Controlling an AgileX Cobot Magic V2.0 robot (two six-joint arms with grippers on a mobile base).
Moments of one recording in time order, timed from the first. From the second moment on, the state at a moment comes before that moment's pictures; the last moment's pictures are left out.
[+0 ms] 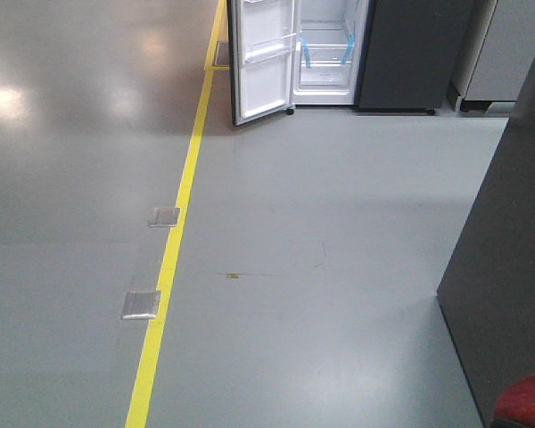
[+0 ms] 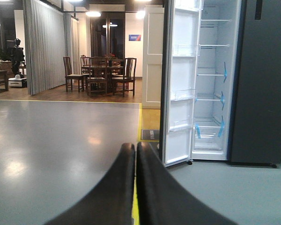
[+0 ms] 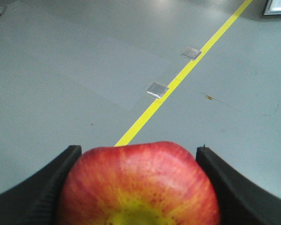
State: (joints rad) left arm 0.05 -0.01 0.03 -0.04 -0.05 -0.03; right arm 0.30 0.40 -0.67 0.39 0.95 -0.34
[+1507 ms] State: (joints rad) left arm 0.05 -0.01 0.03 -0.04 -0.05 -0.03; right arm 0.30 0.40 -0.67 0.39 0.95 -0.34
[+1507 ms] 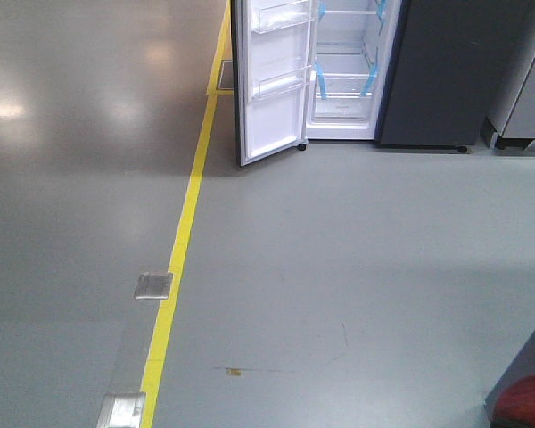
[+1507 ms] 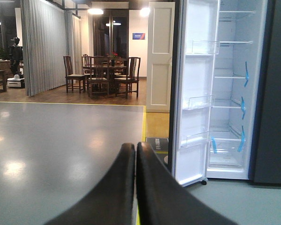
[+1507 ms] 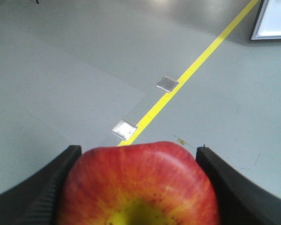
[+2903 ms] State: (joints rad) left arm 0.05 -0.01 0.03 -0.04 -0.05 -0.03; right arm 0.30 0.40 -0.67 0.39 0.95 -0.34
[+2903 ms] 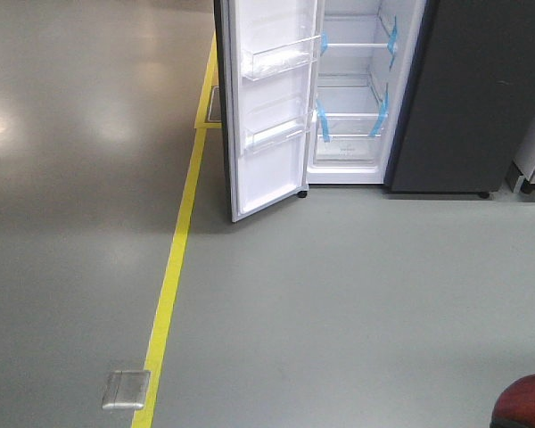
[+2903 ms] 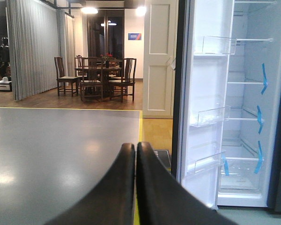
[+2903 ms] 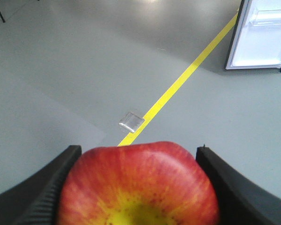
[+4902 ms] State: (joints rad) left arm 0.05 -0.01 0.03 -0.04 -0.05 -0.03; right arm 0.30 0.40 -0.67 0.39 0.95 -0.34
